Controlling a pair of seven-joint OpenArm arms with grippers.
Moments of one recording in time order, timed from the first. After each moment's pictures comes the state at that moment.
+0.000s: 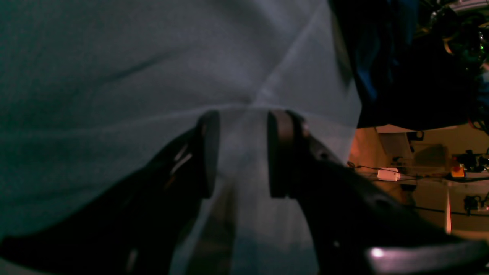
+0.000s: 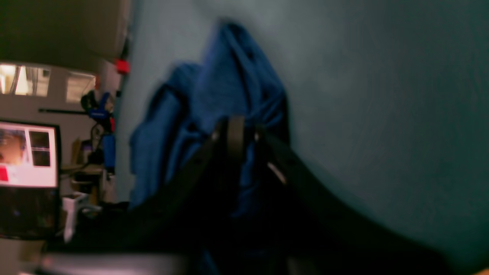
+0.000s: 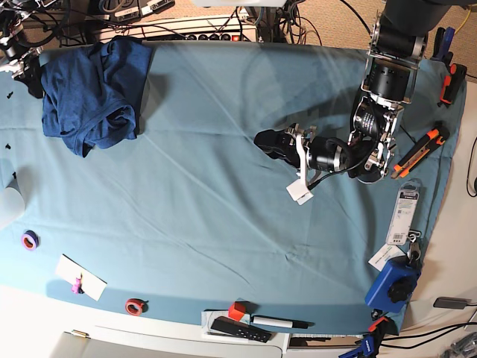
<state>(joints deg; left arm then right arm) -16.4 -11.4 13.4 64.3 -64.8 -43.3 71.1 -11.9 24.6 73.3 59.5 76.5 39.5 -78.1</state>
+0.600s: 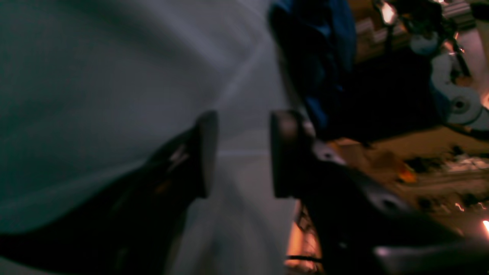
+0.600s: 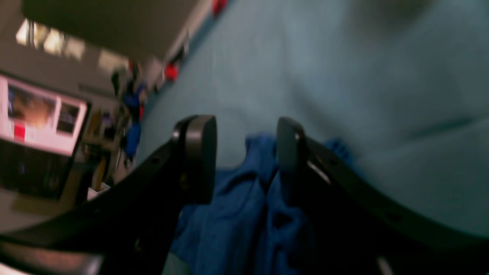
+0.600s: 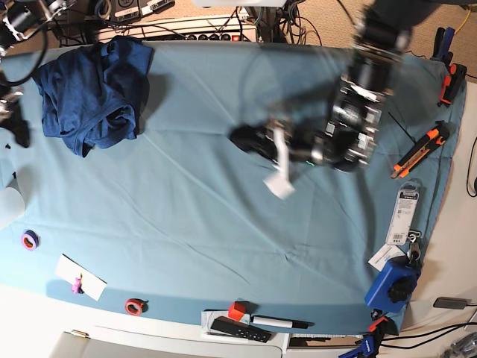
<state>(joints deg) -12.9 -3.1 13.5 64.3 -69.6 -43.1 72.5 -3.3 31.8 59.6 59.5 81.3 39.9 -78.2</state>
